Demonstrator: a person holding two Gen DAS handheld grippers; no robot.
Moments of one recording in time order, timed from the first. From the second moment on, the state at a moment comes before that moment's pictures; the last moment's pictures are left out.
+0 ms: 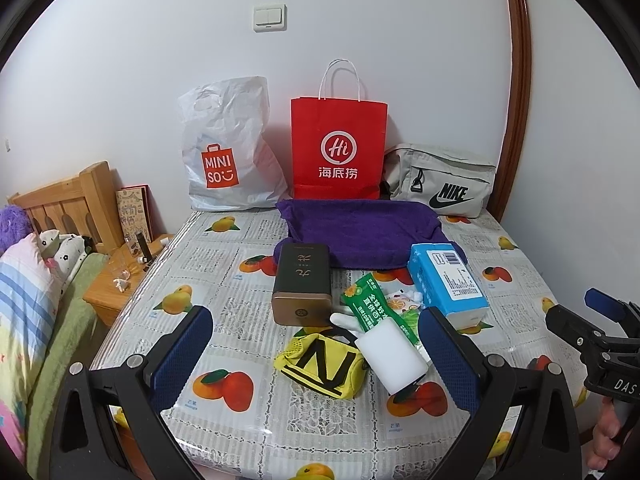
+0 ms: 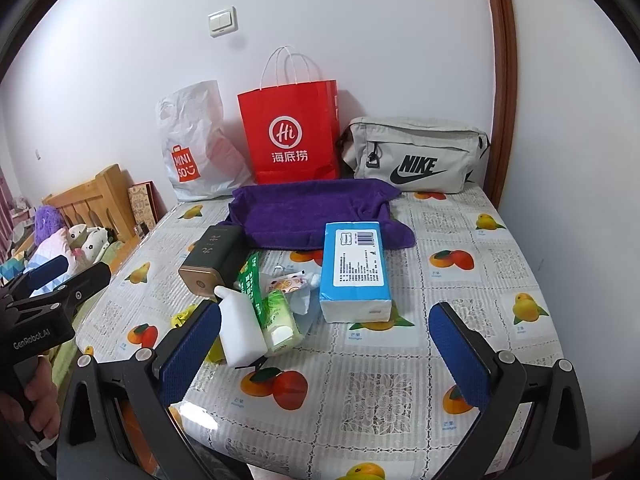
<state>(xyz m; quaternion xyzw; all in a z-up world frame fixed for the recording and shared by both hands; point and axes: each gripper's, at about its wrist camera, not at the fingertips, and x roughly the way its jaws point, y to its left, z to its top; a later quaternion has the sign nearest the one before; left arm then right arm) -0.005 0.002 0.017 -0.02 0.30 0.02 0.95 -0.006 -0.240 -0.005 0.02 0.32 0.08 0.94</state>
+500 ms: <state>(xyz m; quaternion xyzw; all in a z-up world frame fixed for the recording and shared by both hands) -0.006 0.005 0.017 -0.02 0.30 0.02 0.95 -0.007 -0.239 -0.005 0.02 0.32 0.08 0.94</state>
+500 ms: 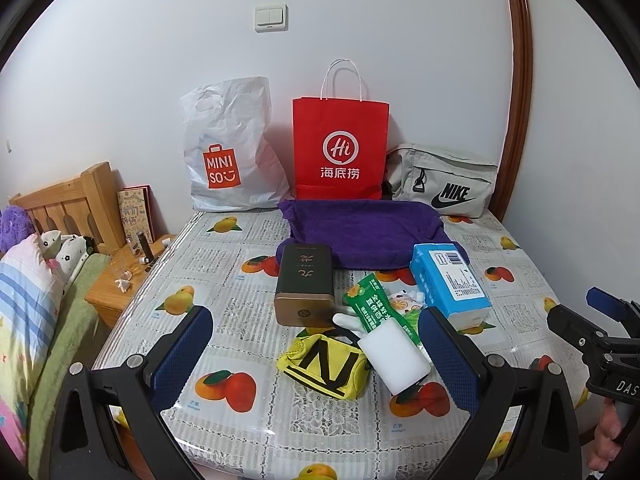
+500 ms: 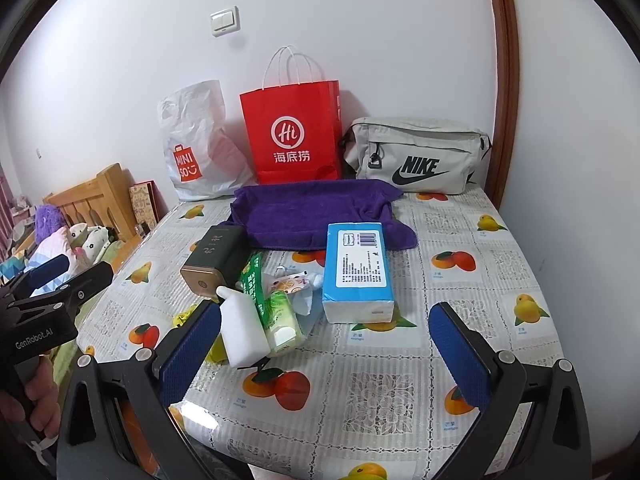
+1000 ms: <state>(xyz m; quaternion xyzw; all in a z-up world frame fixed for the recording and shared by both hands) -0.007 0.009 0.019 -0.01 0.30 0.02 0.95 -0.009 -0.237 -0.004 0.02 0.32 0.08 0.94</state>
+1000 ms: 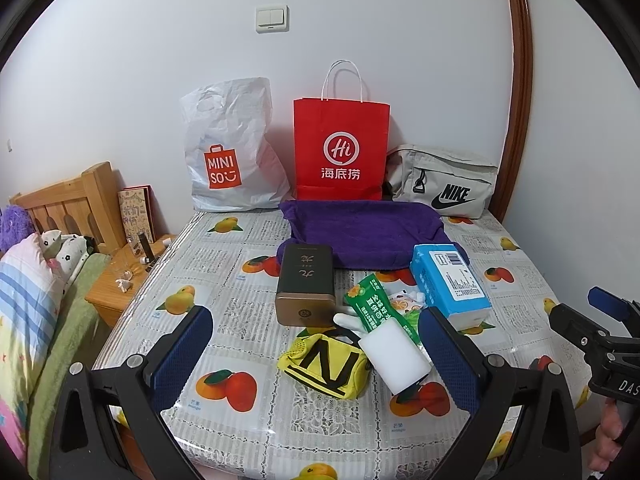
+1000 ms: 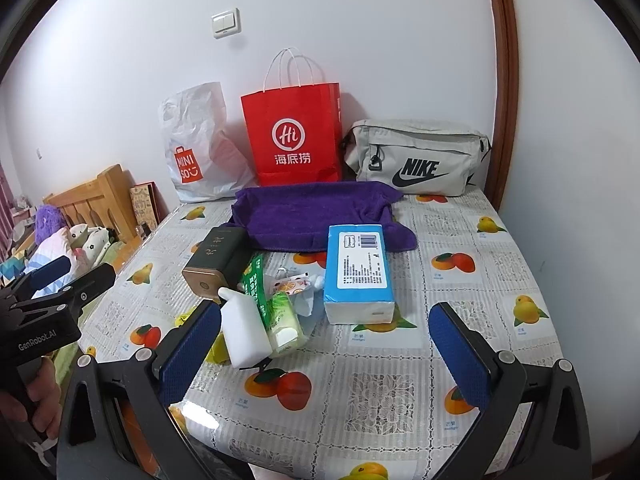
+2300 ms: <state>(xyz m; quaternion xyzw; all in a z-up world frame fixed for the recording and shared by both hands) 0.006 0.015 -0.010 -0.02 0.33 0.02 0.95 -0.004 -0.233 -0.014 0.04 0.32 0.10 0.94</state>
